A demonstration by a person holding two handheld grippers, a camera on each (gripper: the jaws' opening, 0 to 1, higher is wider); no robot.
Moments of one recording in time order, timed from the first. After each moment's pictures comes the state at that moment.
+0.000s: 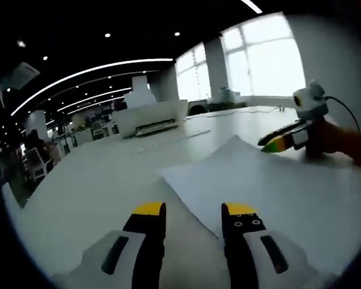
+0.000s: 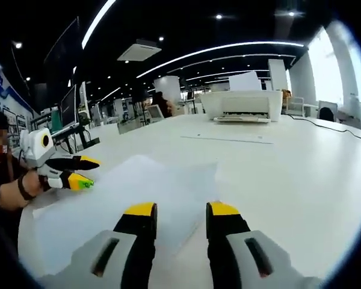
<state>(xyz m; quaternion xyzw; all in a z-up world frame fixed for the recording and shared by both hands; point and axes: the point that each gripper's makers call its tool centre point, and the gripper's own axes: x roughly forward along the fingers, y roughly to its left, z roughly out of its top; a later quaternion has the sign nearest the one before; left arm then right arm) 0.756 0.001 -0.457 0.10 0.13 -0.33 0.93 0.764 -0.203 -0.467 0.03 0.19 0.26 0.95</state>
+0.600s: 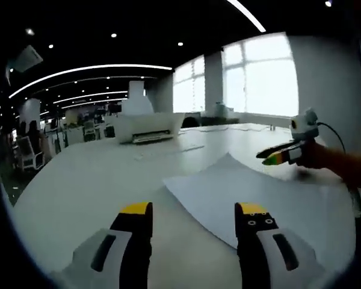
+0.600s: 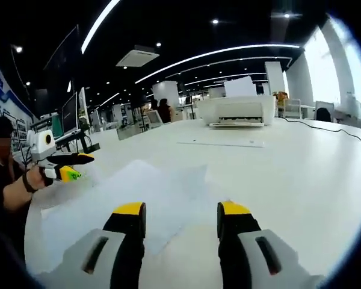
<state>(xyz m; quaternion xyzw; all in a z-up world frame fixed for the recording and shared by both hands) 0.735 0.018 -0.424 0.03 0.10 -0.37 0.92 0.743 -0.223 -0.450 0.04 0.17 0.26 0.95</state>
